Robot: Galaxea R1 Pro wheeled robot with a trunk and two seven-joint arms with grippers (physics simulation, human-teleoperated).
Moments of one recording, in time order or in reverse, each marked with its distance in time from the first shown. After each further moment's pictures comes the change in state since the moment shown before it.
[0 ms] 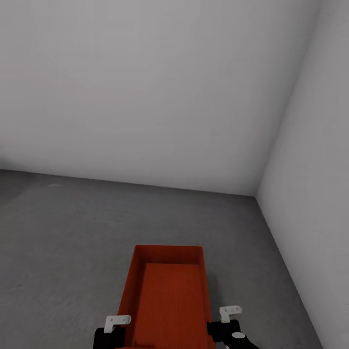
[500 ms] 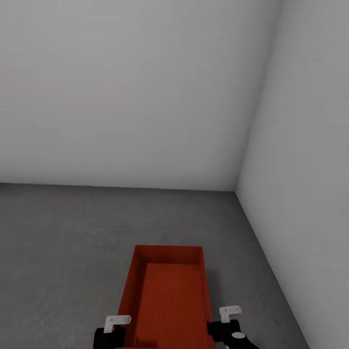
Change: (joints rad) left arm 0.000 0.000 0.000 0.000 0.000 0.000 0.000; right arm 0.000 0.000 0.000 0.000 0.000 0.000 0.000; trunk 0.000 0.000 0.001
